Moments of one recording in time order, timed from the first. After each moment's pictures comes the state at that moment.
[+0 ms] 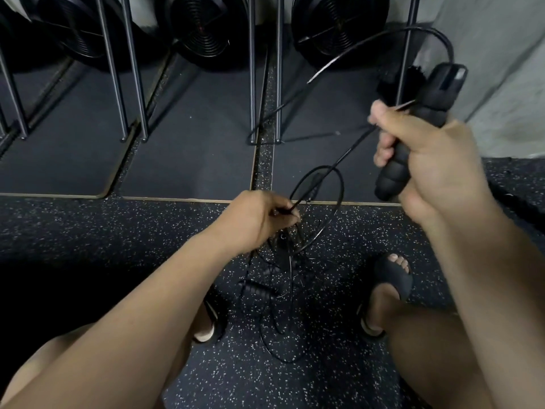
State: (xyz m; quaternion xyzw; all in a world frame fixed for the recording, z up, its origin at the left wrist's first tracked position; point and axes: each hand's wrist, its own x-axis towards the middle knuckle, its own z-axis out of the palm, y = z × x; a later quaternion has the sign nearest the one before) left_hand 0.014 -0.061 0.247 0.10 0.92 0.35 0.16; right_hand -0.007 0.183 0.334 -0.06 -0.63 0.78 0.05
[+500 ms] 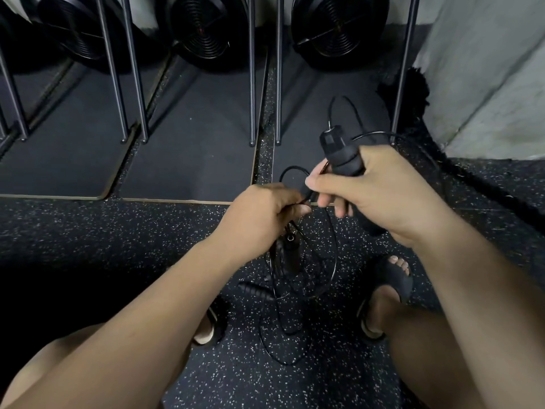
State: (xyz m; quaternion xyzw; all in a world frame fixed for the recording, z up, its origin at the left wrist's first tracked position) left_hand 0.013 -0.051 0.246 0.22 0.91 0.35 -0.02; right_hand 0.010 0.162 0.331 0.05 -0.81 0.57 -0.14
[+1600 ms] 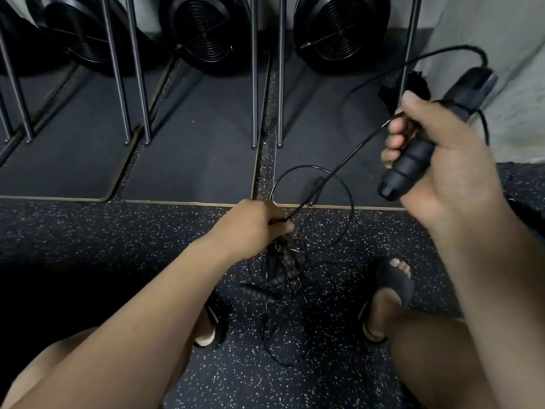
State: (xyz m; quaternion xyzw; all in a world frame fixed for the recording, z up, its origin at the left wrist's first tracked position) left_hand 0.010 -0.071 0.236 0.12 0.94 0.26 0.16; right_hand -0.008 0.189 0.346 -0.07 -0.51 0.86 0.00
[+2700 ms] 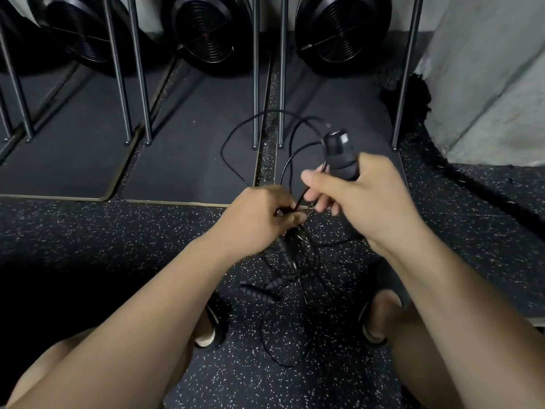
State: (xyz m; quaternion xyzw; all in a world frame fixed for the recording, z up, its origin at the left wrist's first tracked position) left_hand 0.009 -0.065 0.252 0.20 0.92 0.33 0.03; right_hand 0.013 0.136 0.313 0.01 -0.79 0.61 -0.06
